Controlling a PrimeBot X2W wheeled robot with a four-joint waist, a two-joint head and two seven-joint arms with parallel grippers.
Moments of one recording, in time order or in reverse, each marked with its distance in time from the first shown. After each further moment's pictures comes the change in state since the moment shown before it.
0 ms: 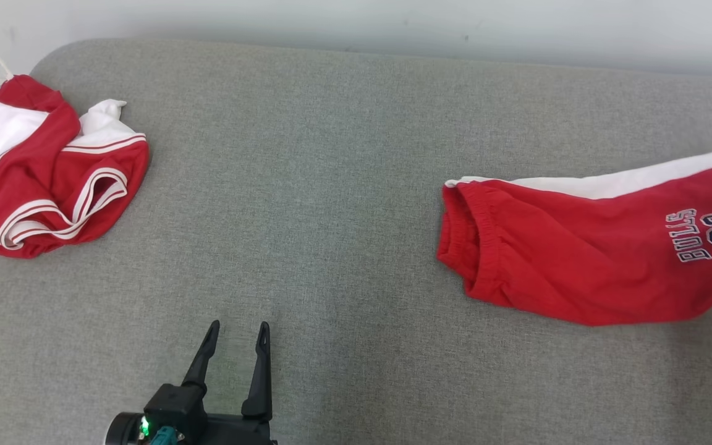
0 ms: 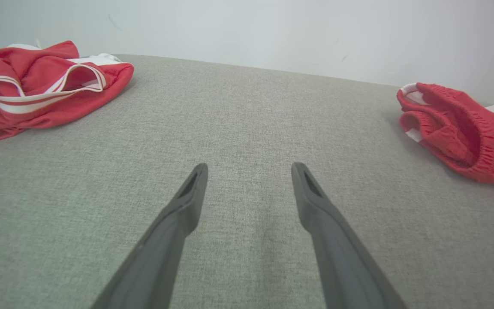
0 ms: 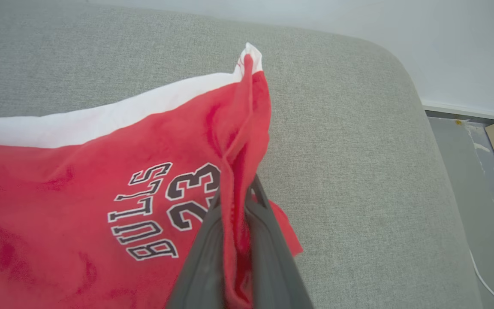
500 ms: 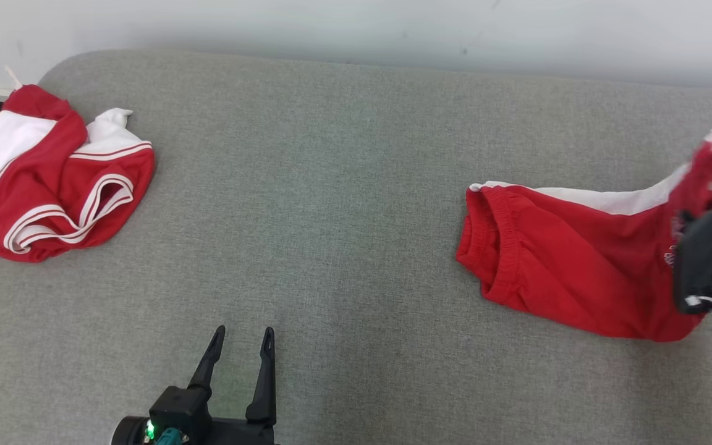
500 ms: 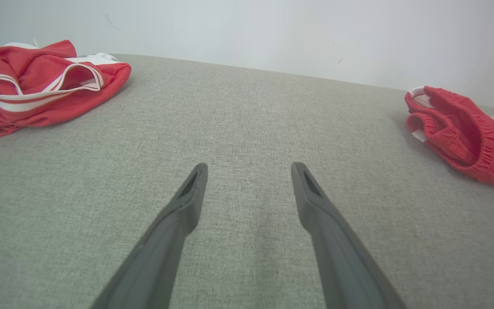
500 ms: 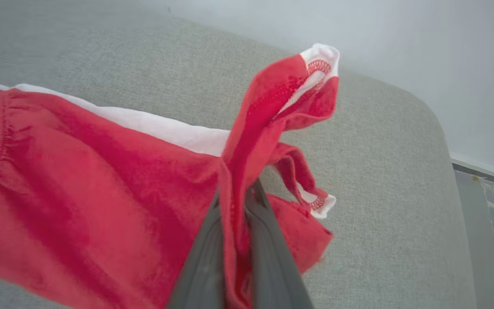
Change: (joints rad) left arm 0.000 -0.002 -0.016 0.018 -0.015 0.000 0.001; right arm 0.081 0.009 0.128 -0.218 0.015 0.000 0.096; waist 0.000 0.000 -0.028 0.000
